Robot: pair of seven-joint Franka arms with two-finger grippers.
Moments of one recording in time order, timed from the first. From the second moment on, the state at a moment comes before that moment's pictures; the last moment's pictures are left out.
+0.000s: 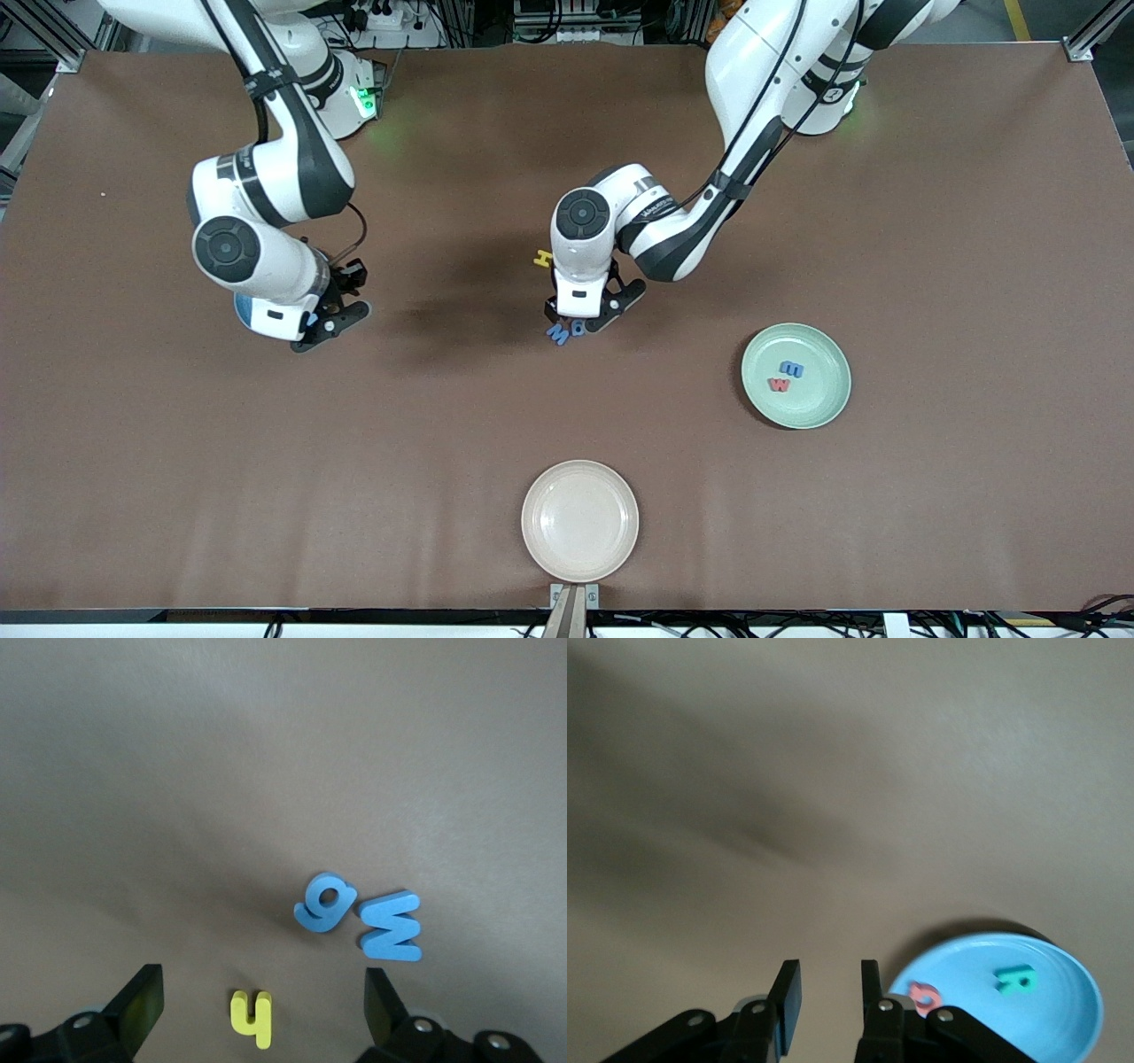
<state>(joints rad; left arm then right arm) -0.60 0.75 -0.27 -1.59 0.18 2.29 -1.62 0.21 0.23 0.09 -2.01 0.00 2.03 -0.20</state>
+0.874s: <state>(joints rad) -0.66 0.79 -0.27 -1.59 0.18 2.31 -1.65 0.27 0.23 0.12 -2.16 0.00 2.32 0.03</state>
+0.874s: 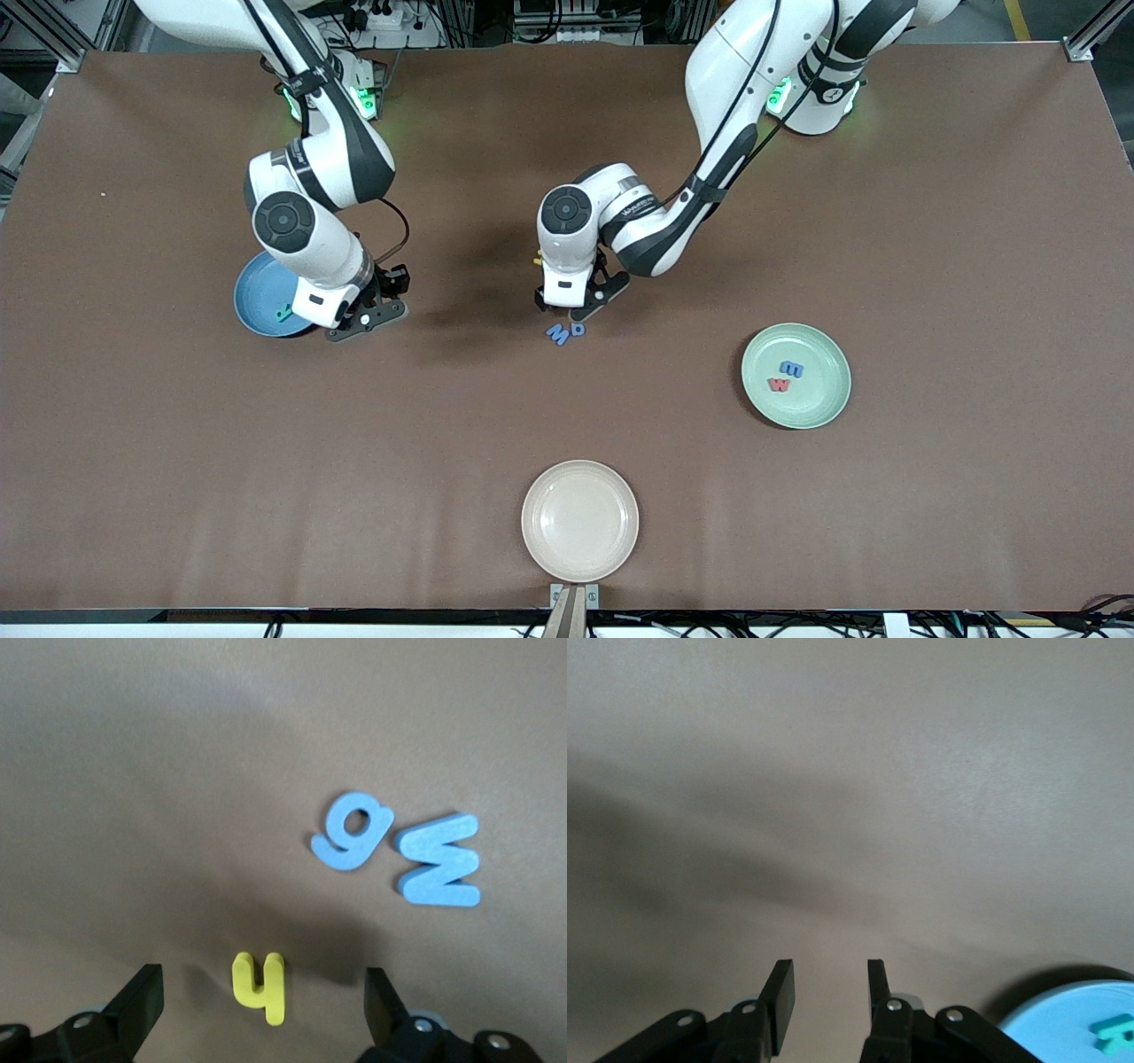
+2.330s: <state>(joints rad) -0.68 0.79 -0.27 -1.60 0.18 2.34 -1.78 0.30 0.22 0.25 -2.26 0.04 2.47 0.30</state>
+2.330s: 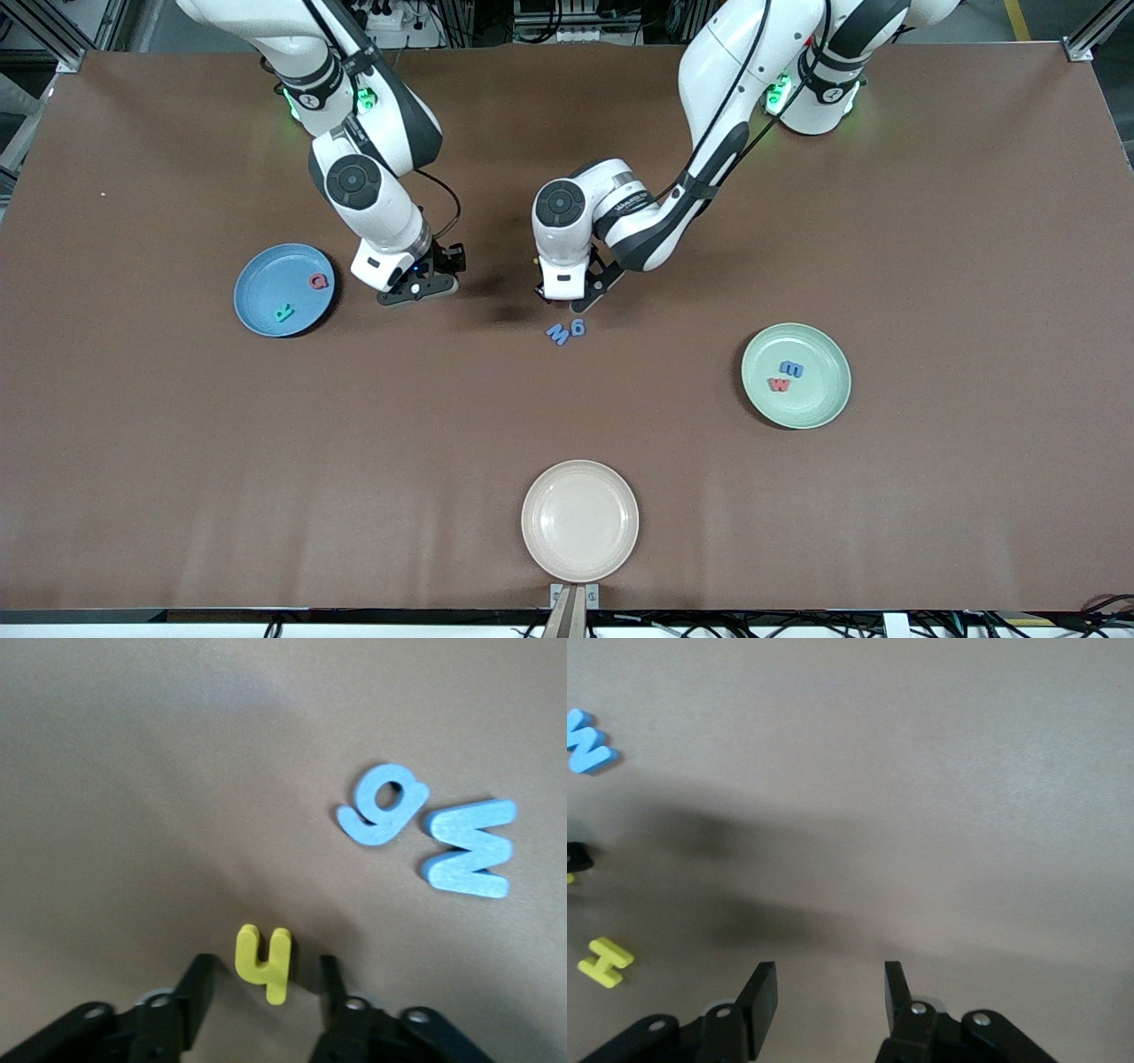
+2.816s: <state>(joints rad) -0.67 0.79 -0.26 -1.60 0.18 2.34 -1.79 0.30 0.21 0.26 -2.27 0.04 2.47 0.30</state>
